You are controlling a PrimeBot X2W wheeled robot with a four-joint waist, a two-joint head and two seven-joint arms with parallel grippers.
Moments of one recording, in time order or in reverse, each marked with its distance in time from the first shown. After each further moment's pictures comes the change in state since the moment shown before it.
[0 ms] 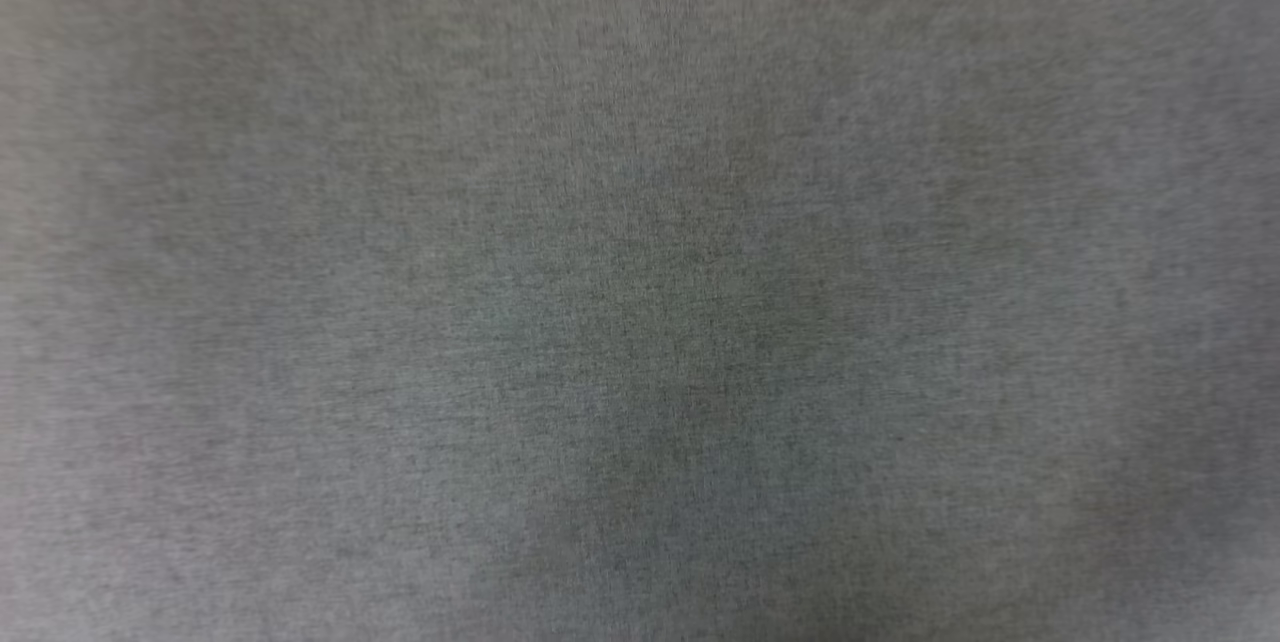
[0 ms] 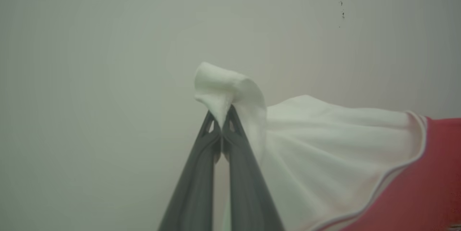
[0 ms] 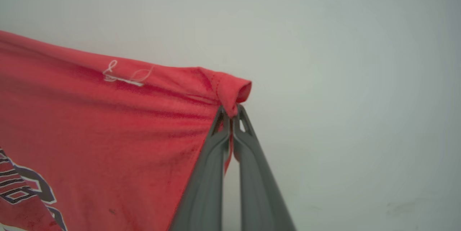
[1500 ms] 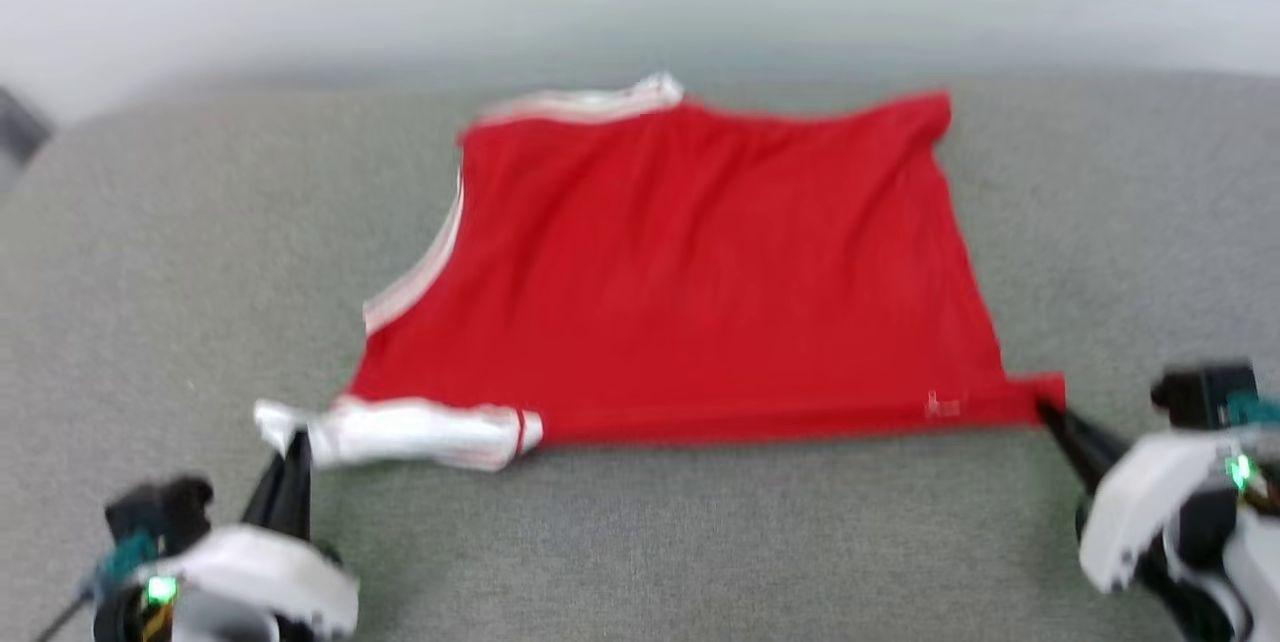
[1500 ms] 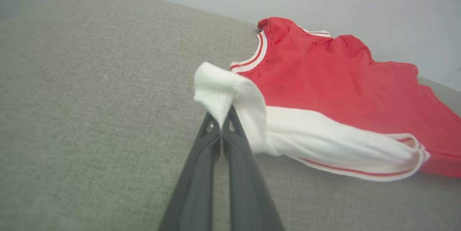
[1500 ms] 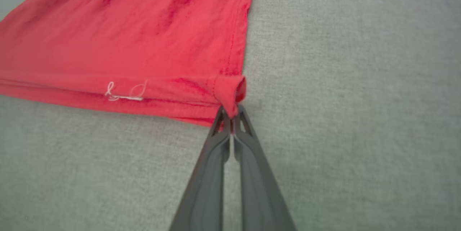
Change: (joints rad) left arm 1.473 -0.081 0.063 -0.181 -0.242 0.011 -0.101; right arm 1.139 -0.065 0.344 0.042 0.355 0.001 -0.170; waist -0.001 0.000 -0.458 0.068
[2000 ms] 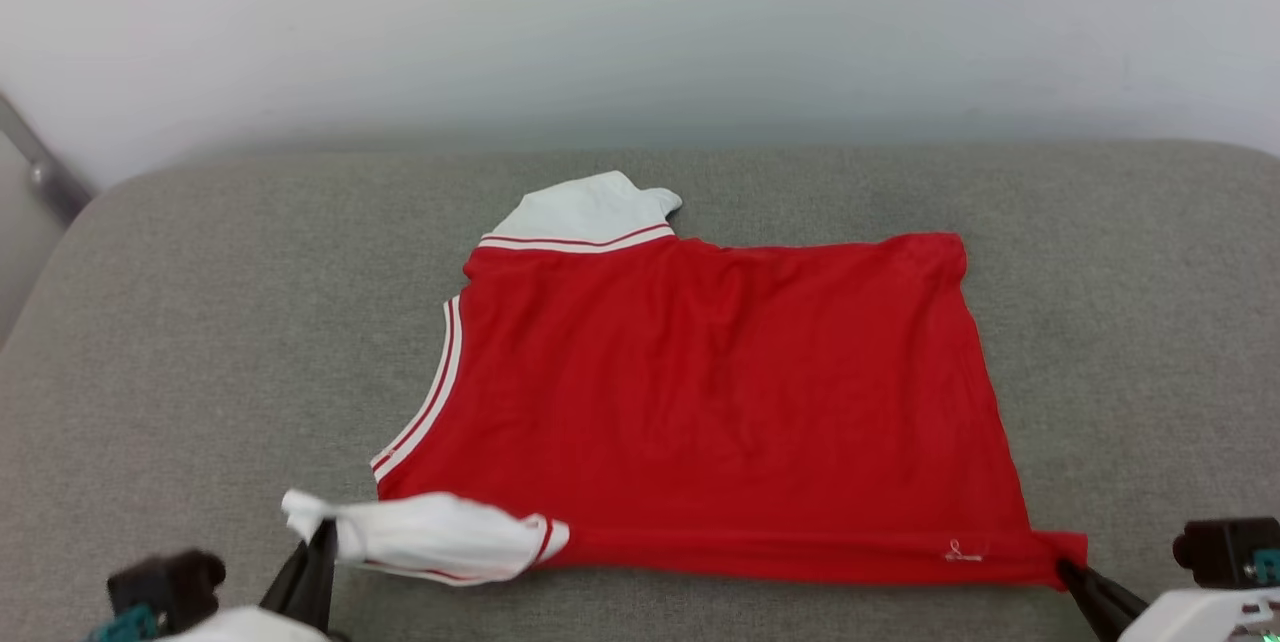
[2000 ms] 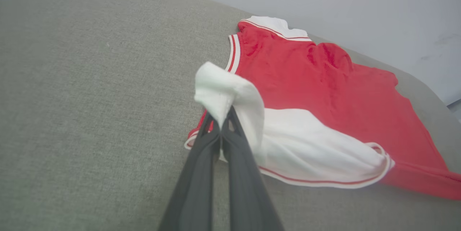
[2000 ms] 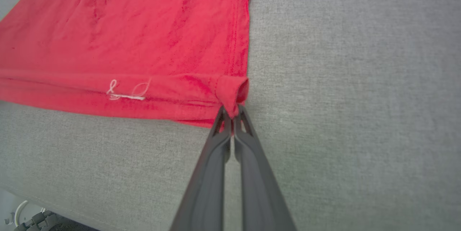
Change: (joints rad) left arm 0.380 0.030 0.005 -0.470 -0.062 0.151 0.235; right arm 0.535 0.158 -0.422 -0.450 -0.201 -0.001 0.303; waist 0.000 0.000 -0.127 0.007
